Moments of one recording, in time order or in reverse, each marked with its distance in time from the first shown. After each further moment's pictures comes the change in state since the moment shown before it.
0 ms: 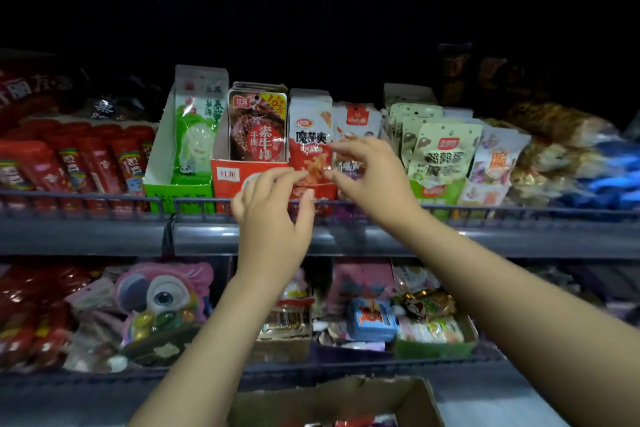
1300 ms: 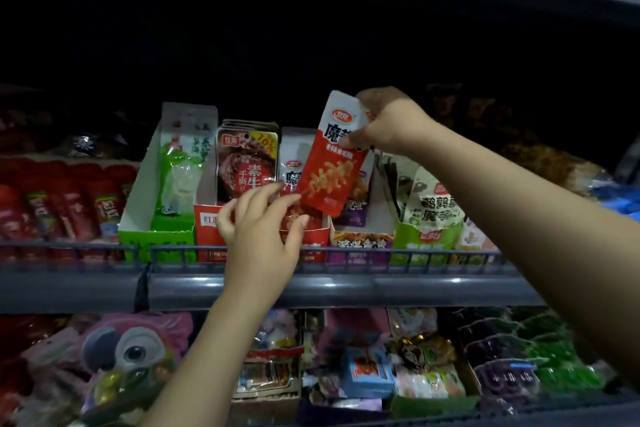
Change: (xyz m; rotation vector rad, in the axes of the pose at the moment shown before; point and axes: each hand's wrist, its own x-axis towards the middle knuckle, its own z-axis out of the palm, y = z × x) left_hand 0.042 -0.020 0.019 0.104 0.009 0.066; right_hand 0.112 -0.007 -0.067 -0.127 -0.163 0.087
